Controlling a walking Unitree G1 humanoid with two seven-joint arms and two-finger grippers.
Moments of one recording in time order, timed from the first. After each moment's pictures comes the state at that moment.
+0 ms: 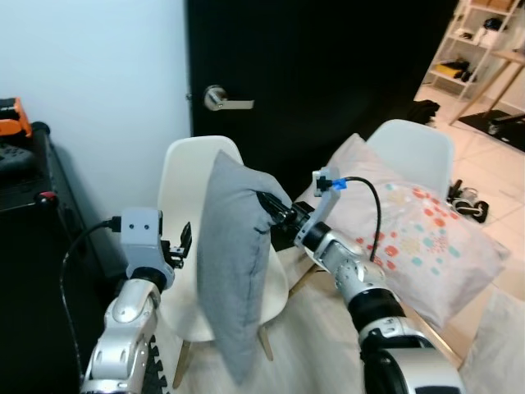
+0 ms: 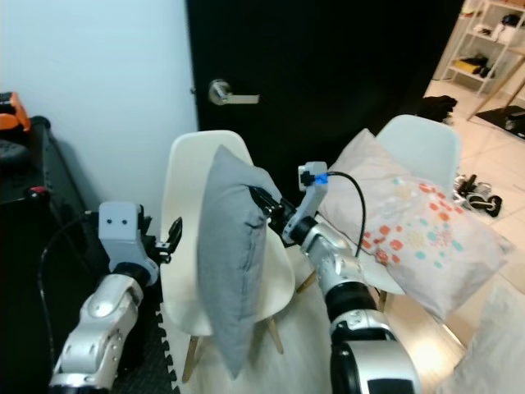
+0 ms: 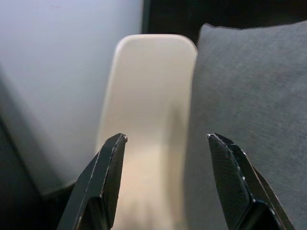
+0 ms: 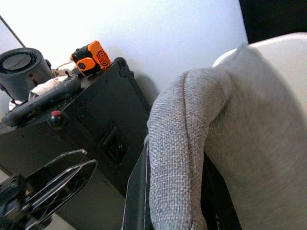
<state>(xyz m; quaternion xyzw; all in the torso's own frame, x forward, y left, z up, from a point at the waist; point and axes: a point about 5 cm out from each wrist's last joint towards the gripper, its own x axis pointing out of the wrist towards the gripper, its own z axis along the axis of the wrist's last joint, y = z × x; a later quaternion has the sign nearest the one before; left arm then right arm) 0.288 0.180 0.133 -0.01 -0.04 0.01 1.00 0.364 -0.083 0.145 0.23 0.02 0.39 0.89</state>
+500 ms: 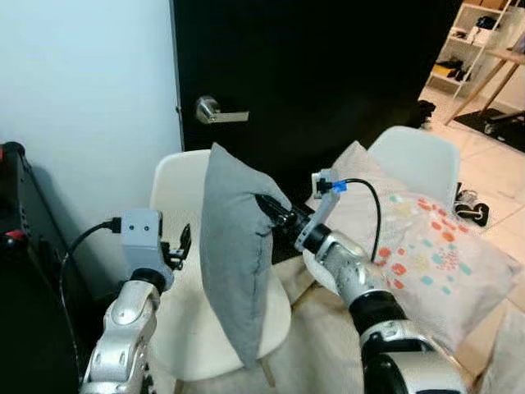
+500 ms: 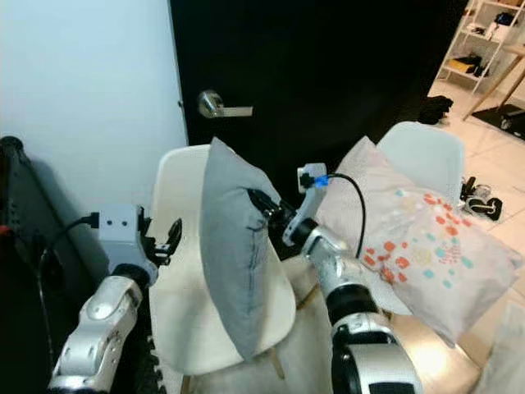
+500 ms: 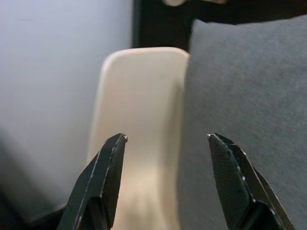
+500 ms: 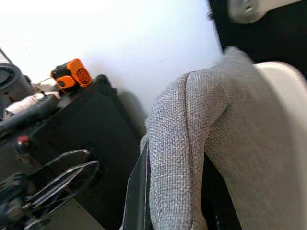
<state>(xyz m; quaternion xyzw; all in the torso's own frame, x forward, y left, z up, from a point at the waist) 0.287 0.179 0.132 -0.01 -0.03 0.01 1.00 0.362 -0.085 0.144 0.23 0.01 0.40 0.89</state>
